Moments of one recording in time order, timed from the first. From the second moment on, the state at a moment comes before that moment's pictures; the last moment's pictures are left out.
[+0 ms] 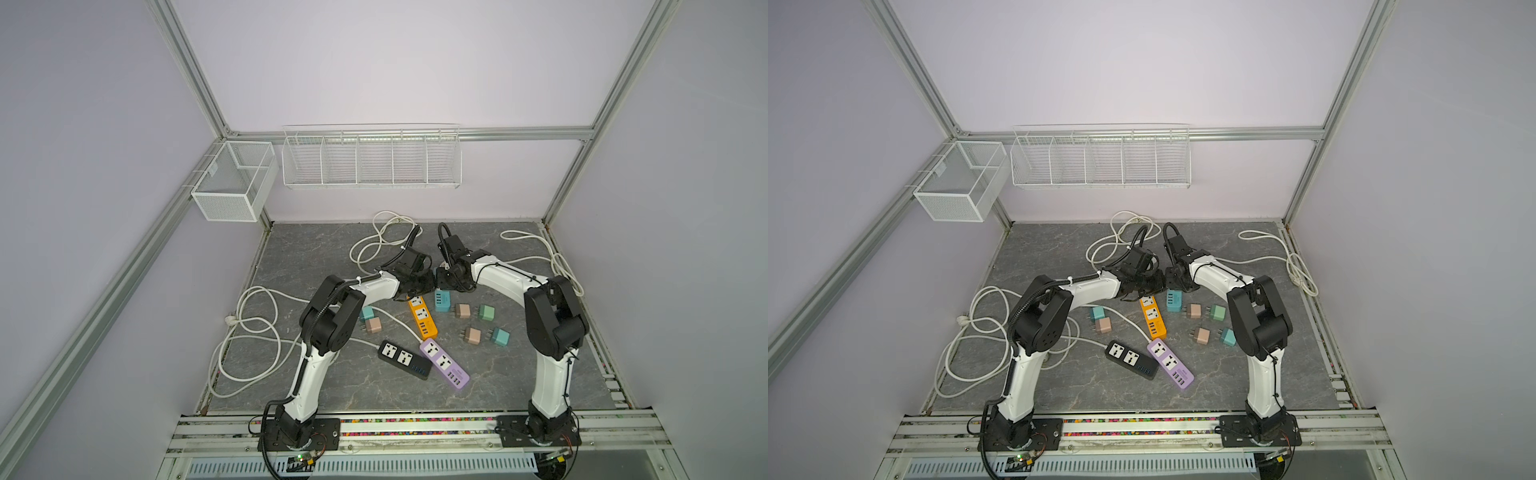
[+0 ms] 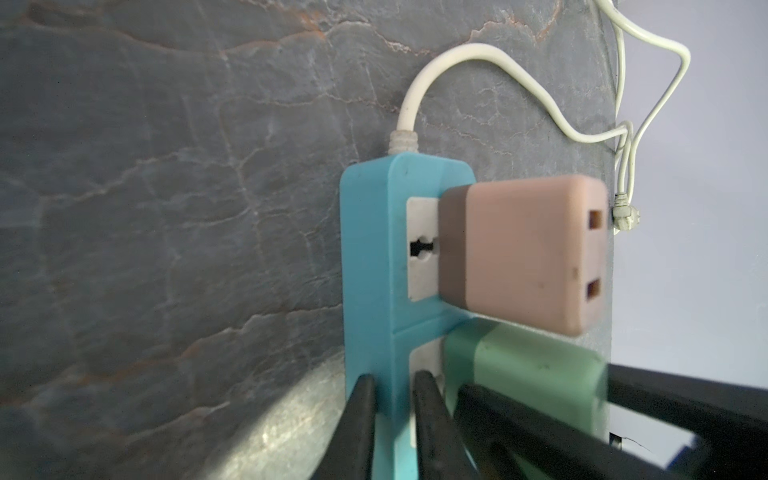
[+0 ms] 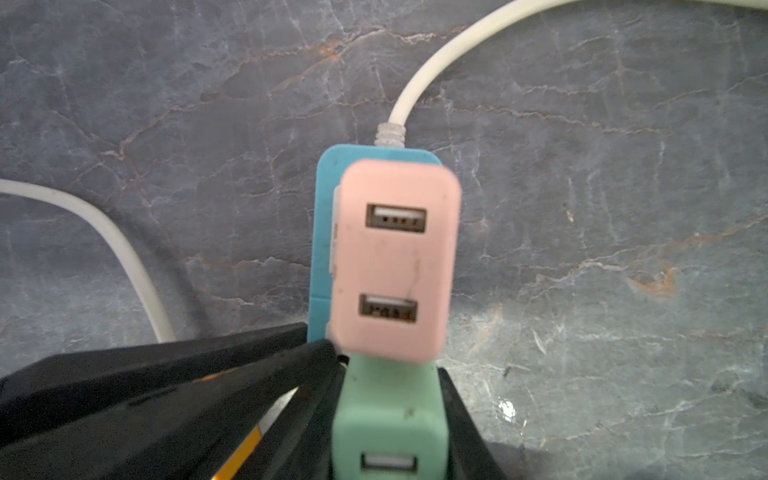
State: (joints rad) left arm -0.72 2.20 1.51 -0.12 0.31 -0.81; right arm 0.49 1.98 1.46 -0.64 0.07 0.45
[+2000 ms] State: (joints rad) left arm -0.75 2.00 1.40 -0.17 0.26 -0.84; right arm 0.26 1.56 1.16 -0.57 -0.26 0.51
